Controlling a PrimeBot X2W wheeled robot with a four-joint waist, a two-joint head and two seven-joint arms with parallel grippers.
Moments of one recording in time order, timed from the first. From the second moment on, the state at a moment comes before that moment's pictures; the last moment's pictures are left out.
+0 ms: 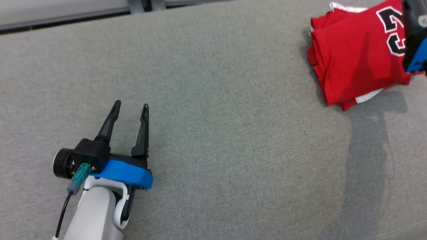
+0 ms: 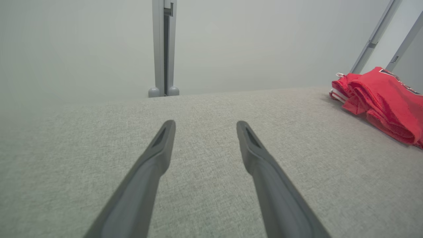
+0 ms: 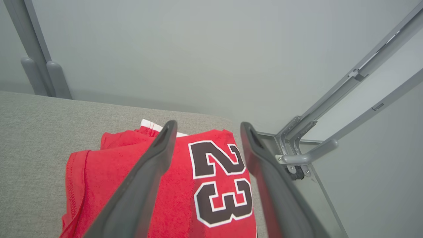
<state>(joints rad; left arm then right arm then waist) -0.34 0.14 -0.20 0.34 -0.20 -0.13 -0.26 -1.26 -0.47 0.65 1.29 0.57 0.13 -0.20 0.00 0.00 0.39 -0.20</state>
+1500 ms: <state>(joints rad) -0.05 0.06 0.03 0.33 -0.18 -0.07 -0.26 -0.20 -0.14 0.13 0.37 0.31 0.13 -0.26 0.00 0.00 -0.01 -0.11</state>
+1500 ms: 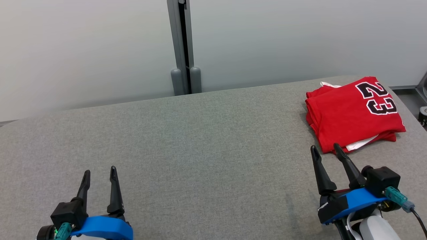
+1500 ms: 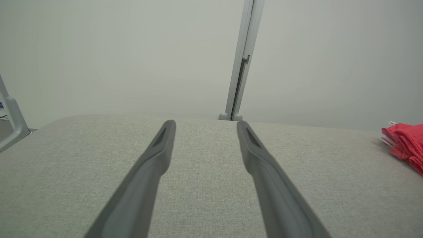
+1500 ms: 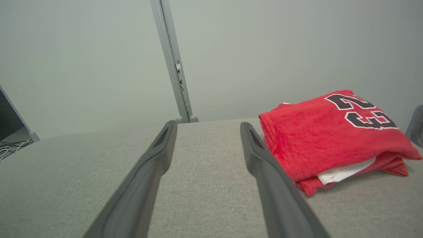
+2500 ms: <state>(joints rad) -0.02 0.04 0.06 0.39 -0.21 -0.09 -0.24 -0.16 -0.12 0.12 0.41 0.32 0.13 -0.25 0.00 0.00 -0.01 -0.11</state>
